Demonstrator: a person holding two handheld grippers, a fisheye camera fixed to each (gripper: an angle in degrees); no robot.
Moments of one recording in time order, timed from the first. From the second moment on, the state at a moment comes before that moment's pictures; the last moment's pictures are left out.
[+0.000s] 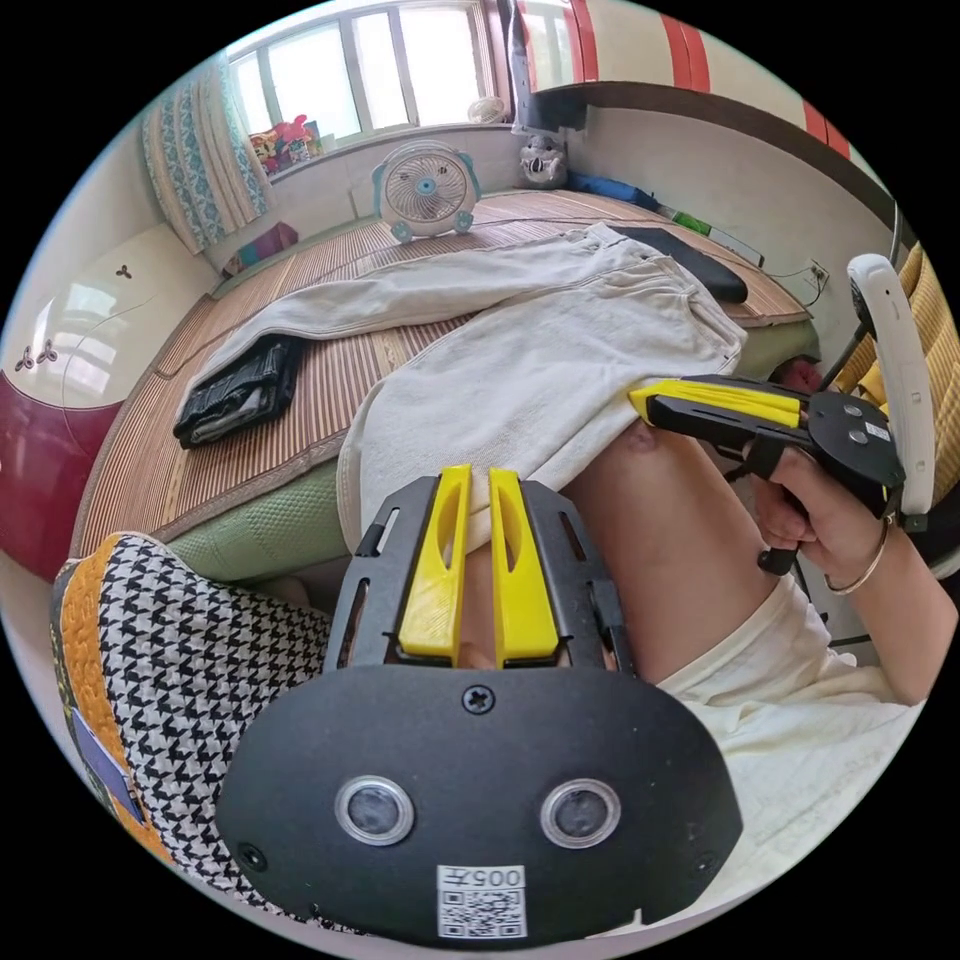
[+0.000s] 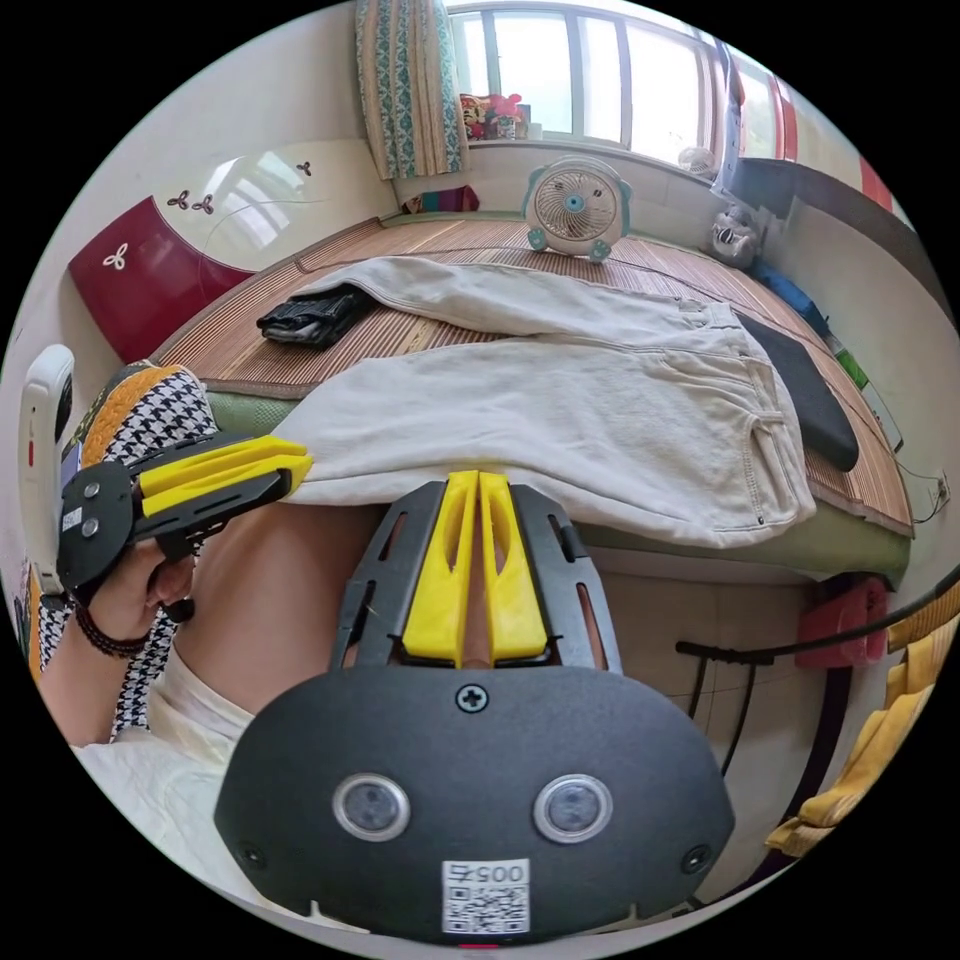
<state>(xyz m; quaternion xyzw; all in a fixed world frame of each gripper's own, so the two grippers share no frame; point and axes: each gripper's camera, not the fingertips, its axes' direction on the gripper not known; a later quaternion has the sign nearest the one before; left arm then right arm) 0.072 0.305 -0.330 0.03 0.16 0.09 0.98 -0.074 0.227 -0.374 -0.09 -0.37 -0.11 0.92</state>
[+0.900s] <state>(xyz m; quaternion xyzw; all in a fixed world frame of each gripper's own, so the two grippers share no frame) 0.032 0.319 -0.293 0.02 0.26 0.02 0.96 -0.070 0.244 -0.319 -0.11 -0.40 -0.12 0.90</state>
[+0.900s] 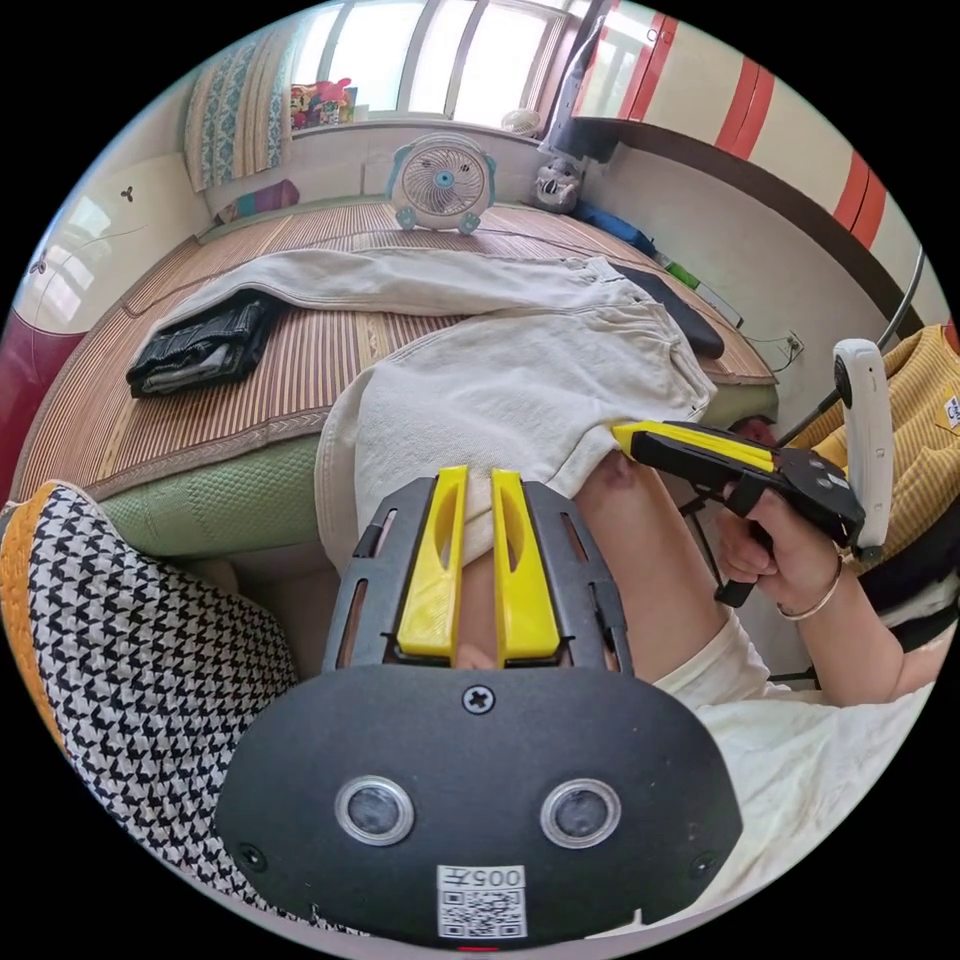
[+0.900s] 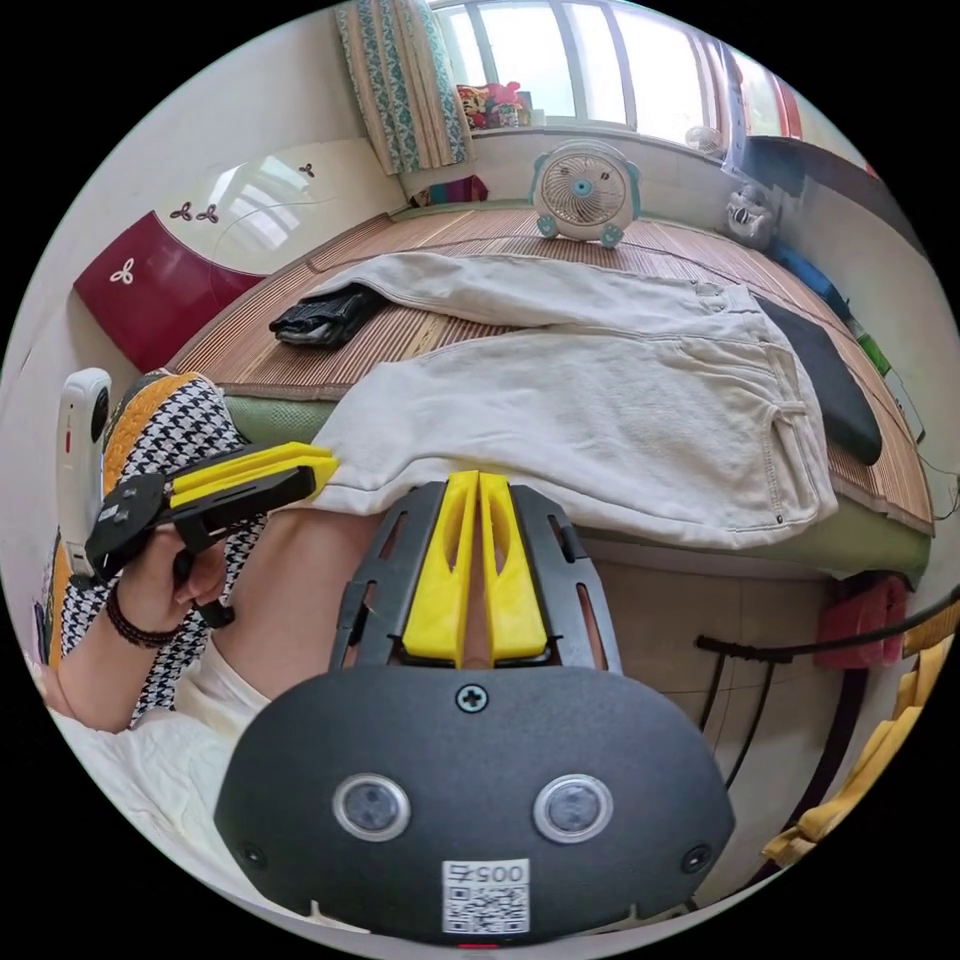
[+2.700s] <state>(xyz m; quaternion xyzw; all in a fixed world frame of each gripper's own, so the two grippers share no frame) 0.033 0.343 -0.267 -0.11 0.59 0.00 0.80 0.089 0.423 -0.039 -0.65 -0.37 0.34 0.57</state>
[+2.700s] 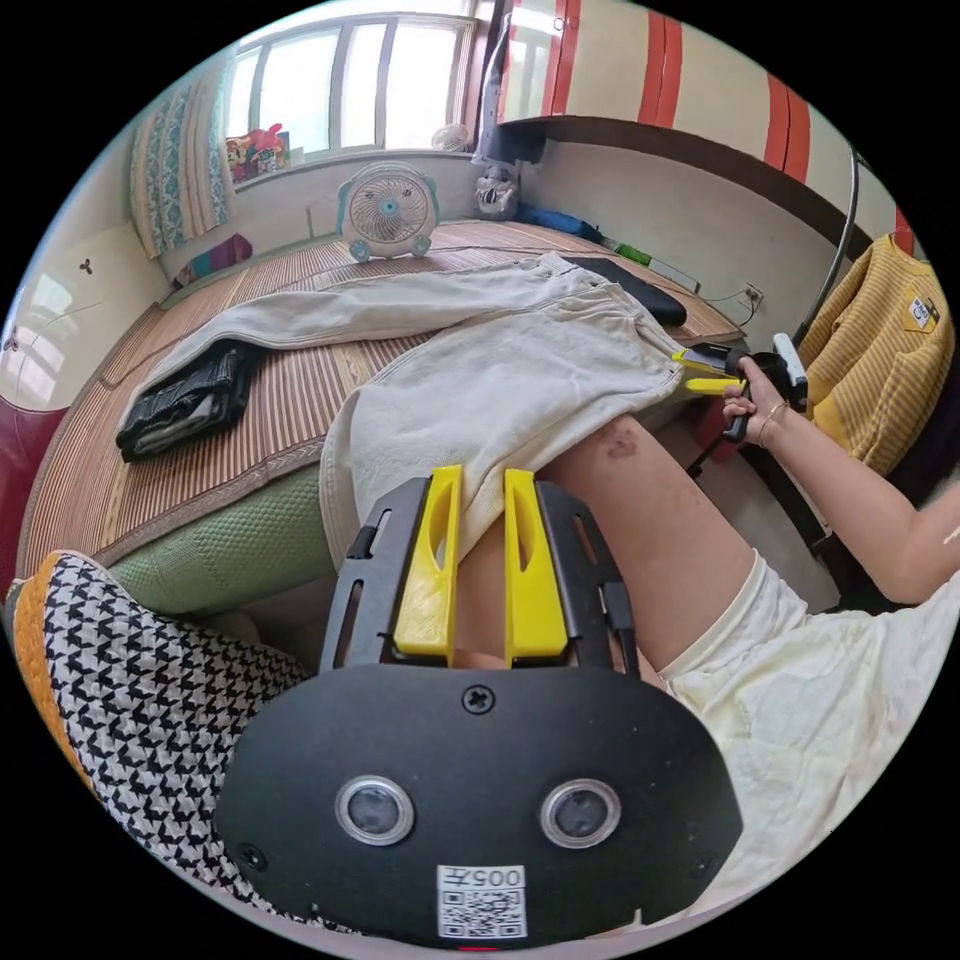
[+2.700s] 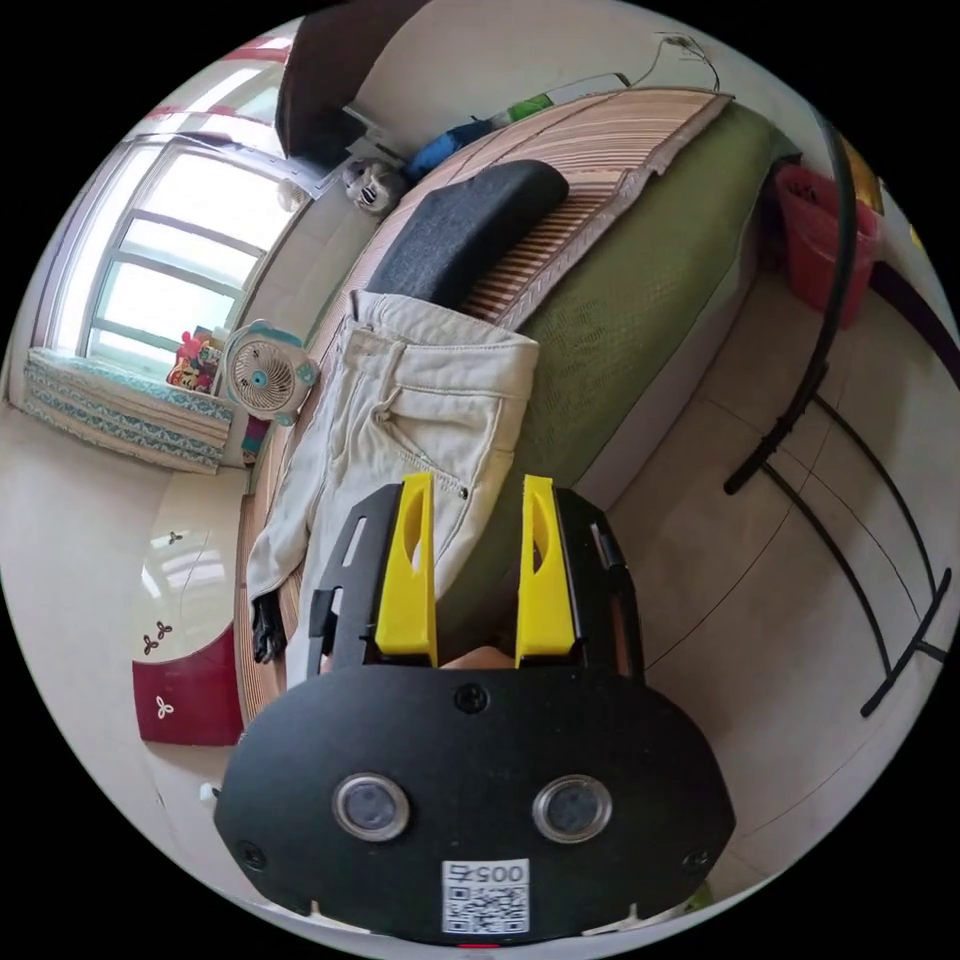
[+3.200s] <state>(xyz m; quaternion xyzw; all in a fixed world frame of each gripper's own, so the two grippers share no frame) -0.038 0.338 -0.277 -0.06 0.58 -0.02 0.81 0.145 0.299 -0.061 -0.52 -0.48 0.29 0.65</state>
